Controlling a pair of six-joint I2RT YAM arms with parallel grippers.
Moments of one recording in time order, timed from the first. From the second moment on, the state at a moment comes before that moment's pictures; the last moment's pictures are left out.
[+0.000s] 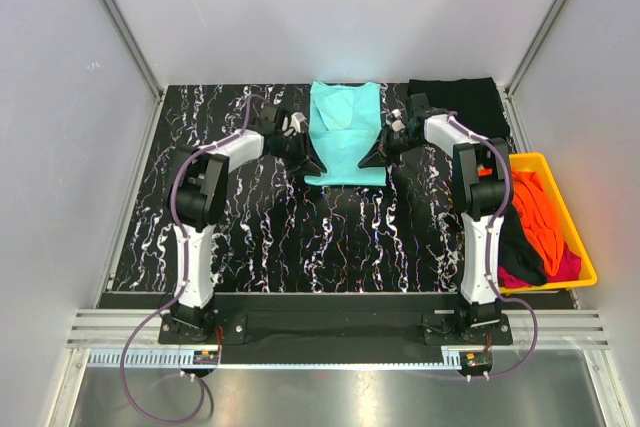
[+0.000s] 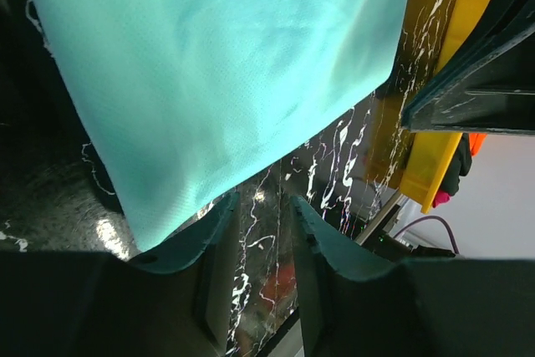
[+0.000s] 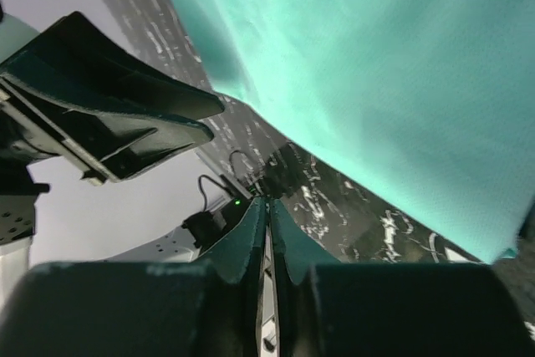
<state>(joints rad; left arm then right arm) -0.32 2.15 1.53 -0.37 0.71 -0.62 0.18 2.26 1.71 -0.66 -0.87 0.66</state>
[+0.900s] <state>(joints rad) -0.45 1.81 0.93 -0.29 0.67 -0.58 0.18 1.89 0.99 -0.56 -0.70 0.56</state>
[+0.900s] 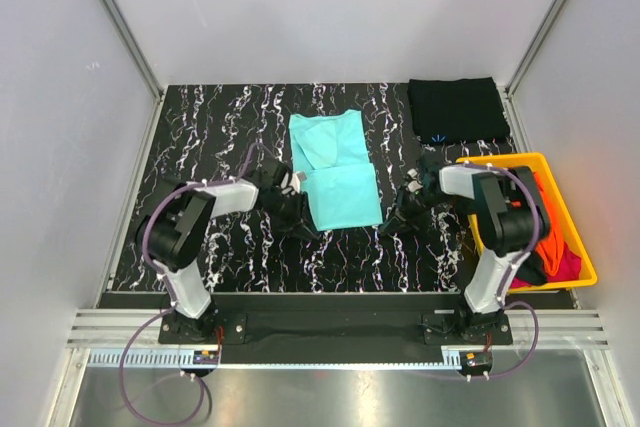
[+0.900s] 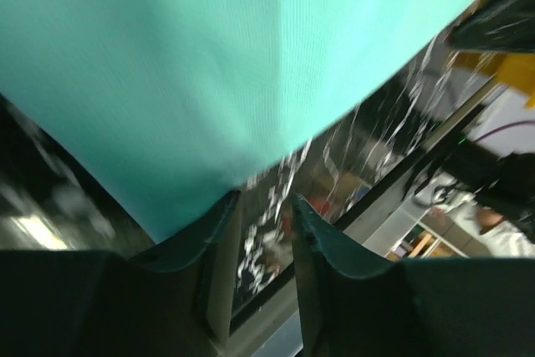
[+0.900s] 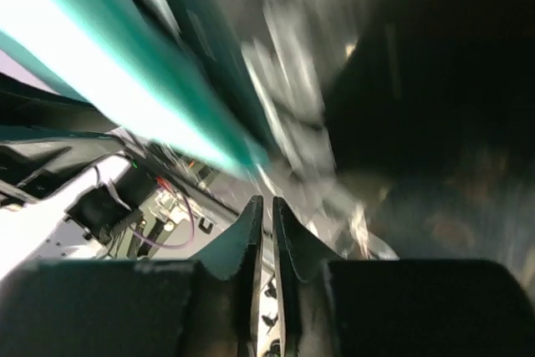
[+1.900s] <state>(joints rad) -0.29 1.94 1.08 -0.04 0.69 -0.80 0.20 2.09 1.41 -0.53 -0.72 0.63</state>
